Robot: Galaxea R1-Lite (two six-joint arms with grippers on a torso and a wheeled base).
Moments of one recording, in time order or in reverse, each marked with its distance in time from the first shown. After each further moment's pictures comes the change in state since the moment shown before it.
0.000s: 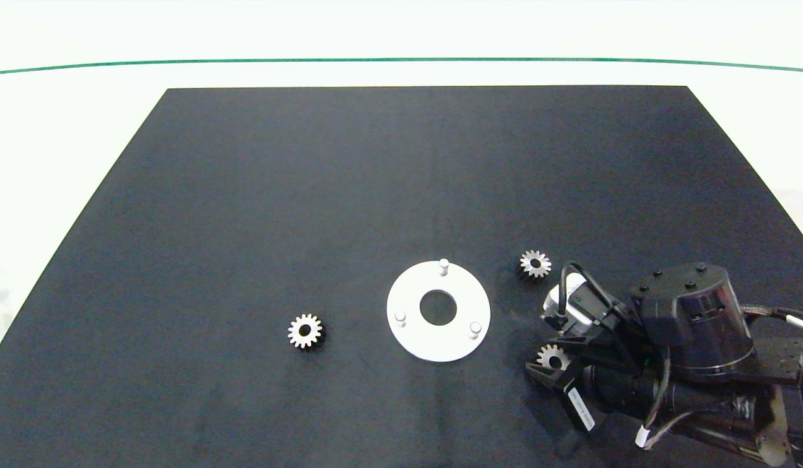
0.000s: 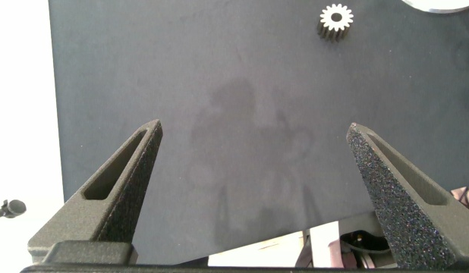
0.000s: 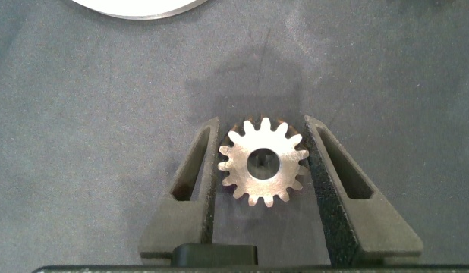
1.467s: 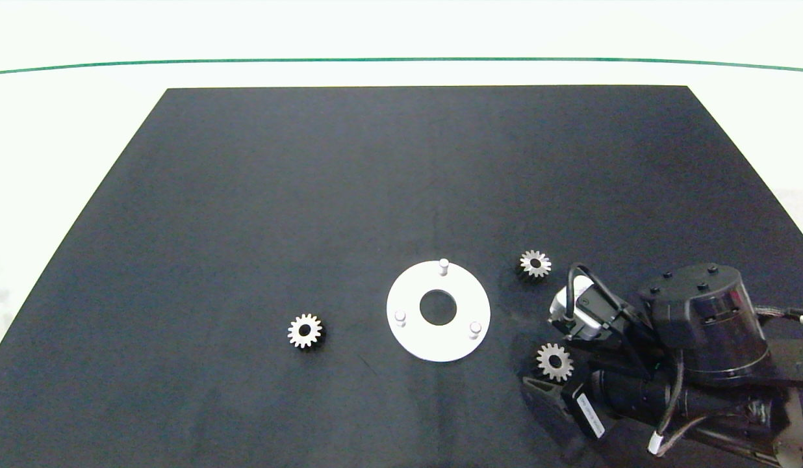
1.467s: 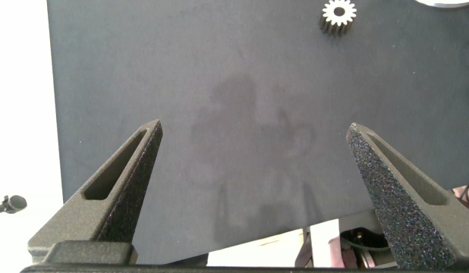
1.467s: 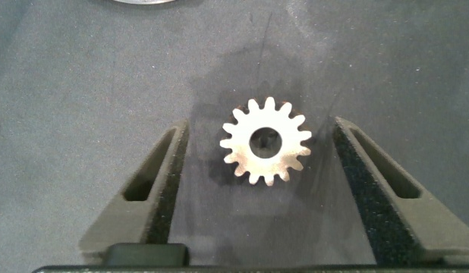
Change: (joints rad) left arm 0.004 0.002 0.010 0.000 0.002 0.000; right arm 0.003 -0.029 0.001 0.037 0.004 0.001
